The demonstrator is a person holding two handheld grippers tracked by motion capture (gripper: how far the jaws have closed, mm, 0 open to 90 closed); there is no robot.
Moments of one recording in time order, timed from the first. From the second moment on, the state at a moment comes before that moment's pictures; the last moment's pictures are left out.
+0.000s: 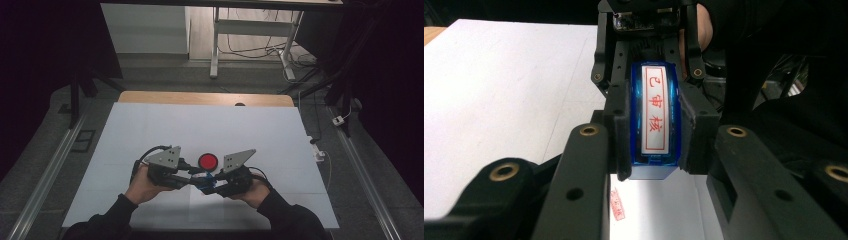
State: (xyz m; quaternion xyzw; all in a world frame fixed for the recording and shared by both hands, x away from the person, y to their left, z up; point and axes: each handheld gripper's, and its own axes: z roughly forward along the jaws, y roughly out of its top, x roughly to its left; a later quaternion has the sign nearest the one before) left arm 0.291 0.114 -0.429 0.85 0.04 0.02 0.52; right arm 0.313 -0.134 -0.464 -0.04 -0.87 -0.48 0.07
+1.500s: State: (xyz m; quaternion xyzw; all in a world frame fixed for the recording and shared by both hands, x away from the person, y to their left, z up) left arm 0.292 0.125 -0.423 0.85 0.09 0.04 0.52; right arm 0.310 -0.141 -0.464 -0.10 -0.88 -0.47 0.02
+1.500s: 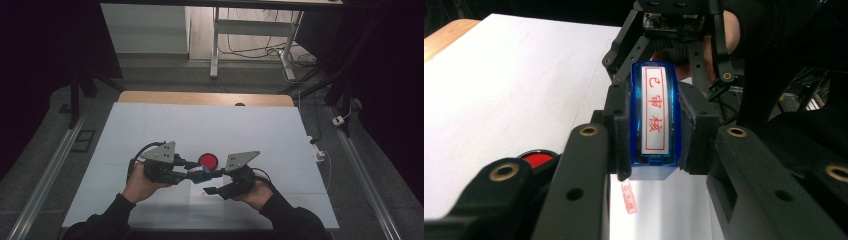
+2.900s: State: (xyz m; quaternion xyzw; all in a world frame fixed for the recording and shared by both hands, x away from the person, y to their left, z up) left arm 0.304 0.150 -0.428 0.86 0.19 0.08 0.46; right arm 0.290 -0.162 -0.456 -0.18 -0.88 -0.43 -0.05
